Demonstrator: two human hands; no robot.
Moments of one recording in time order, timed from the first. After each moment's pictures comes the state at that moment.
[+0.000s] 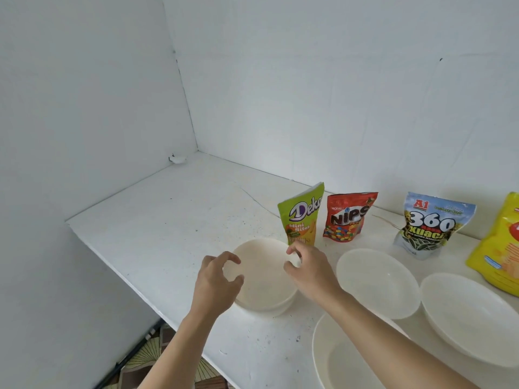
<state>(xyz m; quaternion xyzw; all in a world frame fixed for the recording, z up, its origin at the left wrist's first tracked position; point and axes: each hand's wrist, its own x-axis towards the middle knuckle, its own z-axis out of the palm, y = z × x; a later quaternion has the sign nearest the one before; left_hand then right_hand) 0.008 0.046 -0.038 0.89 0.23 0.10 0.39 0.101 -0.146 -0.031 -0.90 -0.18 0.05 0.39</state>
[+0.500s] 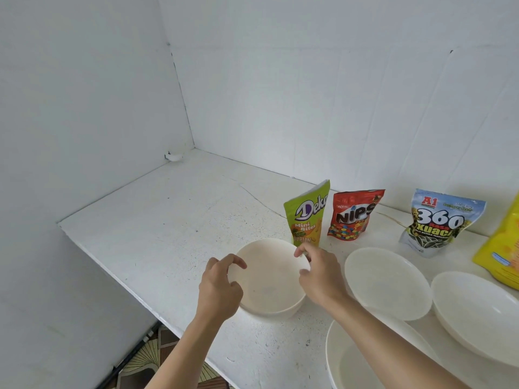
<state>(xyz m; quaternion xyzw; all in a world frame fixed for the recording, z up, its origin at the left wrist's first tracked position) 0.015 0.057 -0.056 0.88 0.21 0.10 0.41 0.100 -0.141 -0.039 -0.92 -0.15 0.02 0.37</state>
